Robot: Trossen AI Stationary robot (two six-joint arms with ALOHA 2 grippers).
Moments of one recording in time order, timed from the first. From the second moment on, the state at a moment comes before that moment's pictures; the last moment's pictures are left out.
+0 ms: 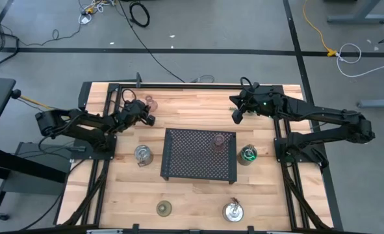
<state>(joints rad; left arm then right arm) 0.55 1.29 0.15 0.61 -0.42 -0.22 -0.26 1.02 0.91 -0.37 0.32 0.09</state>
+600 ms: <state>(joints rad) 0.56 1.29 0.15 0.65 -0.45 -0.22 -0.26 1.02 0.91 -0.33 0.32 0.08</state>
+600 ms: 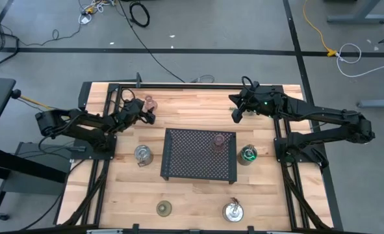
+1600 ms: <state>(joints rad) 0.63 1.29 0.21 0.64 -0.36 -0.23 -0.26 1.02 0.91 -0.32 0.32 0.09</state>
